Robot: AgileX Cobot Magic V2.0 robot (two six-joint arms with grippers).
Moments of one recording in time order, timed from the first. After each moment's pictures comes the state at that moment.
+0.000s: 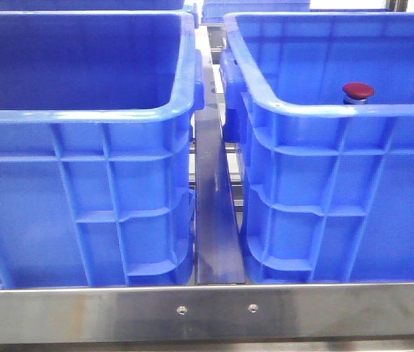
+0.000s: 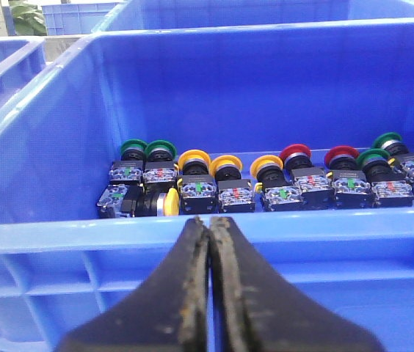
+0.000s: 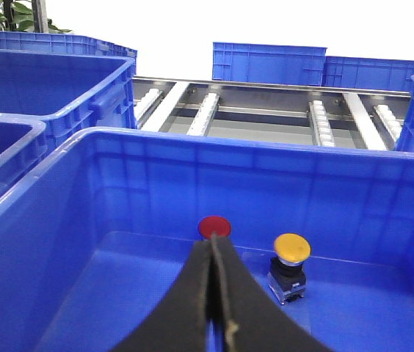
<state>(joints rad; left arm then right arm) 0.01 0.00 0.00 0.01 0.11 -0.02 -0.18 0.37 -0.30 1.55 0.30 -1.57</state>
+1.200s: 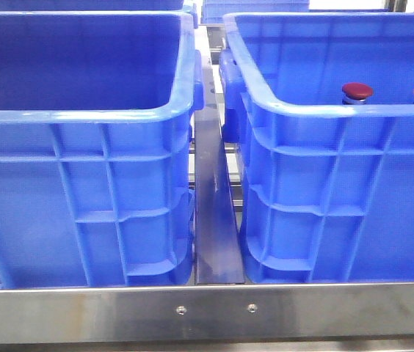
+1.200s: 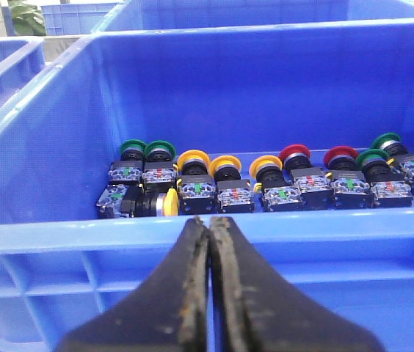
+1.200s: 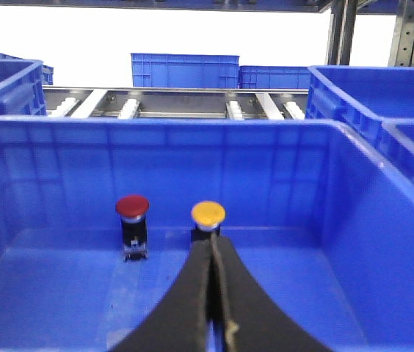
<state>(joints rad) 0.01 0.00 0.00 0.01 0.11 -0.02 -0.03 0.16 -0.08 0.11 -0.10 -0.11</state>
